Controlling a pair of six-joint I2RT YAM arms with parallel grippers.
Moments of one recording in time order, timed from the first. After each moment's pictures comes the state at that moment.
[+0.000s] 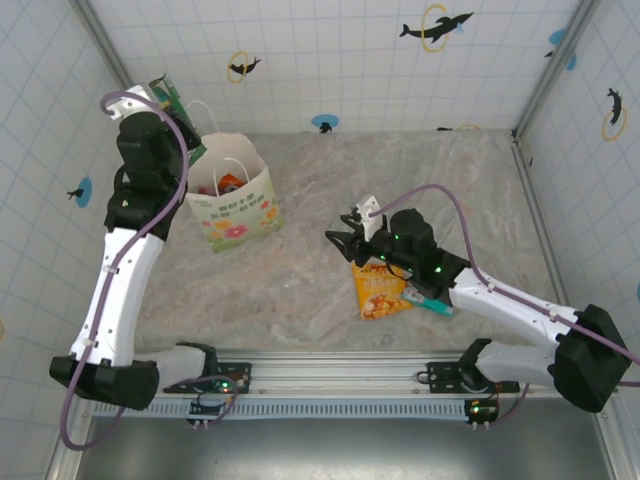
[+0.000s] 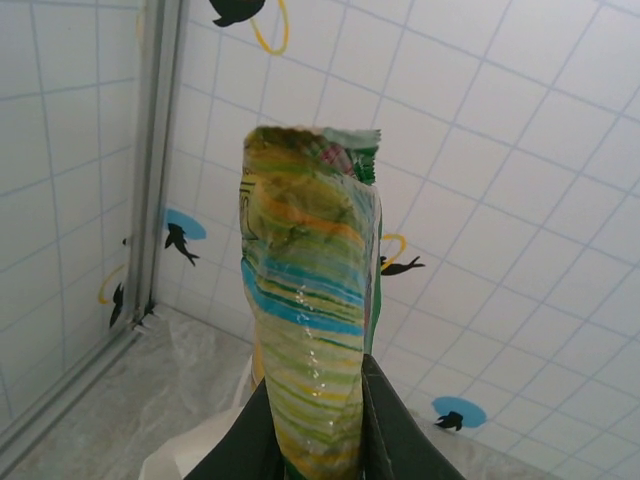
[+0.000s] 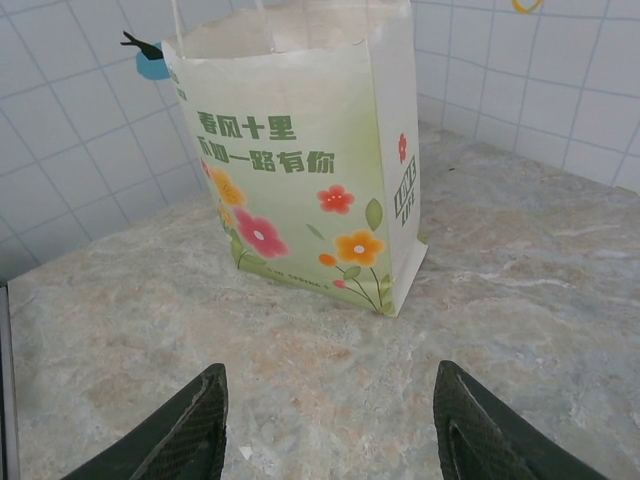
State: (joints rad) left arm -0.21 1.23 1.49 -0.40 -0.35 -0.34; right arm 0.83 1.17 0.74 0.19 -0.16 0.09
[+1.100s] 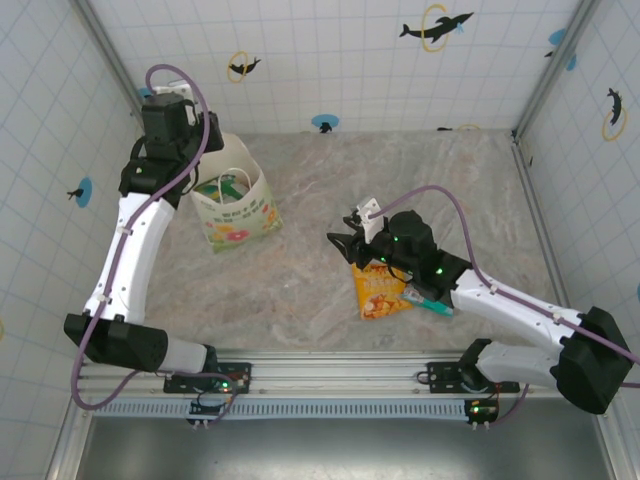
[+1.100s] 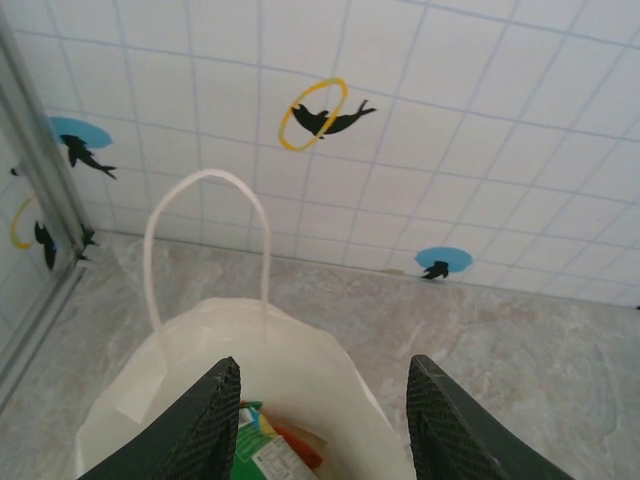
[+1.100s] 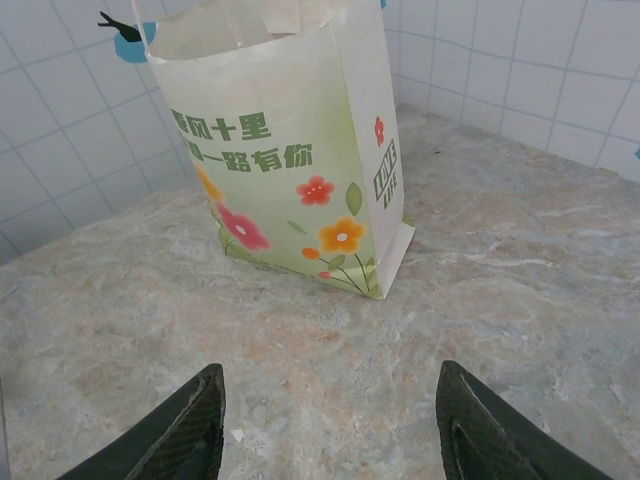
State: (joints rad) left arm -0.20 1.41 1.63 -0.61 -0.09 -0.21; right arm 0.85 1.16 0.75 0.12 -0.11 0.09
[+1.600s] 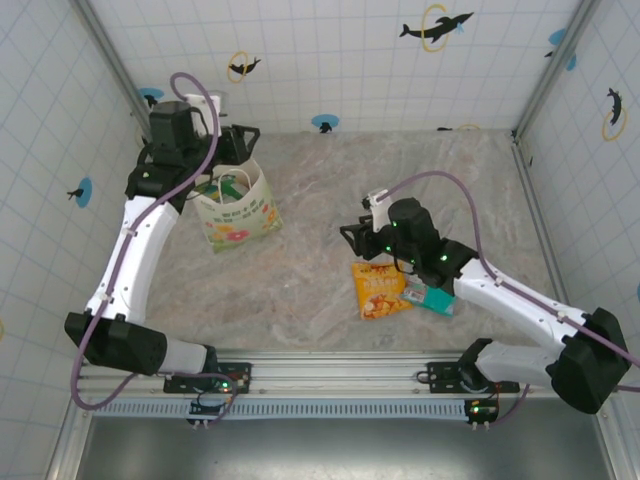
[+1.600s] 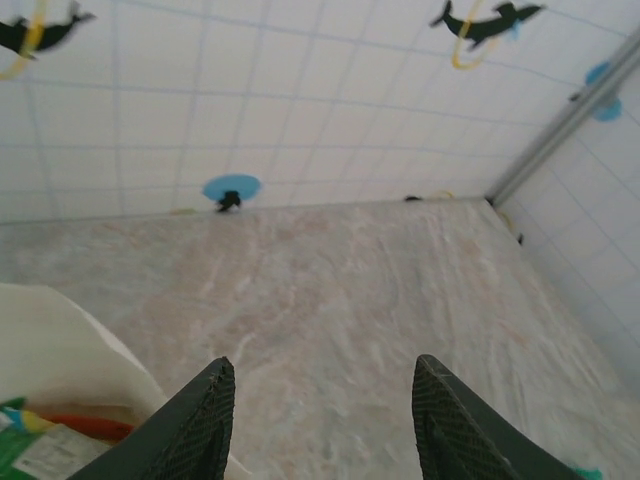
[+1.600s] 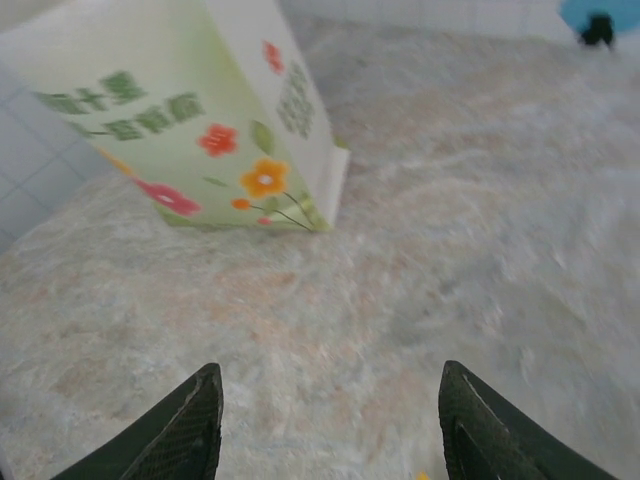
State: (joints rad) left arm -0.22 1.39 1.54 -0.57 0.40 -0.21; right arm 0.75 1.18 0.86 -0.18 -0.06 0.28
